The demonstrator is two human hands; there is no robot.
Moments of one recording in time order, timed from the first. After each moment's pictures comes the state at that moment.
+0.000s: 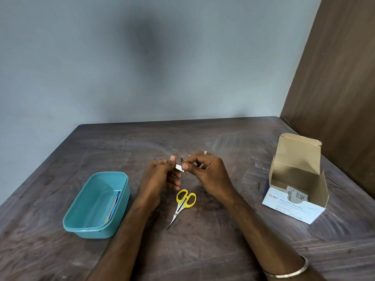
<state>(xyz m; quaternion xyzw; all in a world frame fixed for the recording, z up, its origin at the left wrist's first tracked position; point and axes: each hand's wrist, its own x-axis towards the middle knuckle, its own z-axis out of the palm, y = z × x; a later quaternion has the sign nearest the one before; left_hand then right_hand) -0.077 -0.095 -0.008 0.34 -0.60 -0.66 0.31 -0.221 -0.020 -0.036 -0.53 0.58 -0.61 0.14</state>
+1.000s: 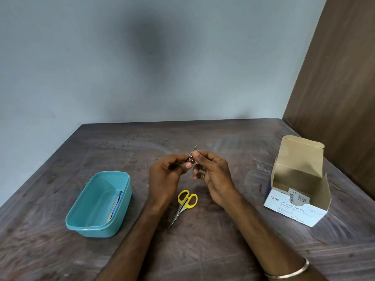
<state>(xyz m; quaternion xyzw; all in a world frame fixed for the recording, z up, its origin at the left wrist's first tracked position) -0.086 -0.078 -0.012 0.25 -0.72 -0.46 0.46 -0.208 -0.018 -0.023 -0.29 0.46 -0.75 0.38</state>
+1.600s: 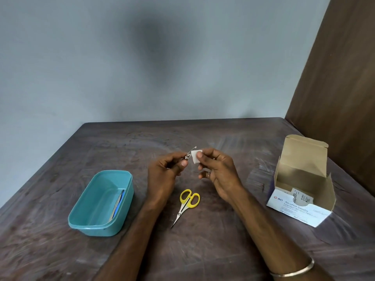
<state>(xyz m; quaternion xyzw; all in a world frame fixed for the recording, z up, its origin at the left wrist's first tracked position) -0.083 -0.087 -0.015 0.29 -0.66 -0.52 0.45 -0.220 -0.016 -0.021 -0.29 0.48 -0.73 0.39</state>
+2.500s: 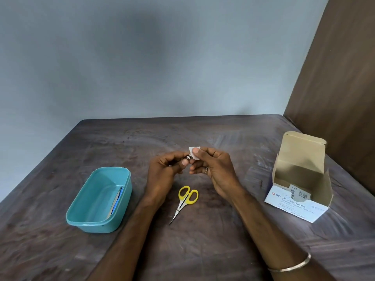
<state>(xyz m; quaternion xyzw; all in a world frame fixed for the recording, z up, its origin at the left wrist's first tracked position) -0.082 -0.088 -0.016 0.23 -0.66 -0.58 0.41 -0.213 -0.015 -0.016 -0.32 0.49 -0.72 0.37</state>
